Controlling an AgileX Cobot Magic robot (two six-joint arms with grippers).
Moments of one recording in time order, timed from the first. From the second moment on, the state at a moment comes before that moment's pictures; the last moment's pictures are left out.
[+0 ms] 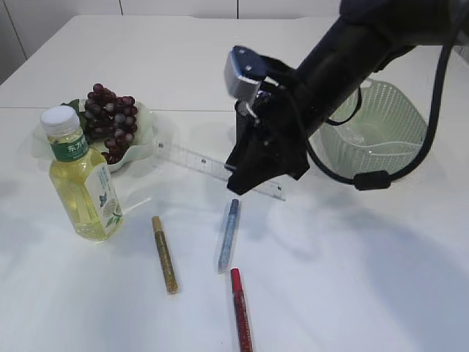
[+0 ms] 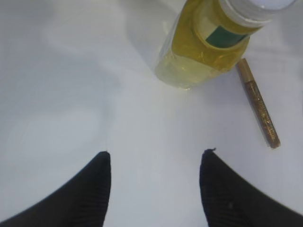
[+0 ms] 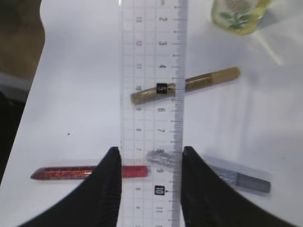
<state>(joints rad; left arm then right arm) -0.12 1.25 -0.94 -0.10 0.88 -0.10 0.35 1.97 -1.56 0.73 1.20 -1.56</state>
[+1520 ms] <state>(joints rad) -0.12 1.25 -0.94 -0.10 0.92 -0.10 0.15 2.33 -1.80 1.77 0.90 -2.23</state>
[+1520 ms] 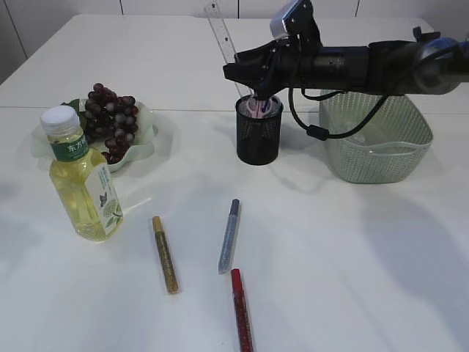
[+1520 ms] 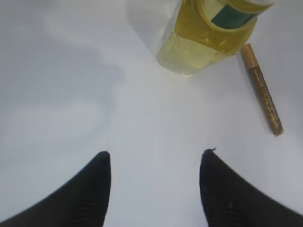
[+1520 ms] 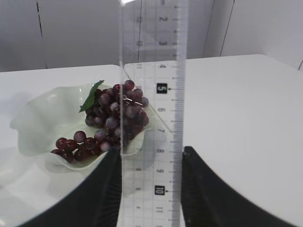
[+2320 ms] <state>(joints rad) -0.12 1.25 -0.94 -0.10 0.92 -0.10 0.14 2.39 -1.84 1.77 0.88 -2.20</state>
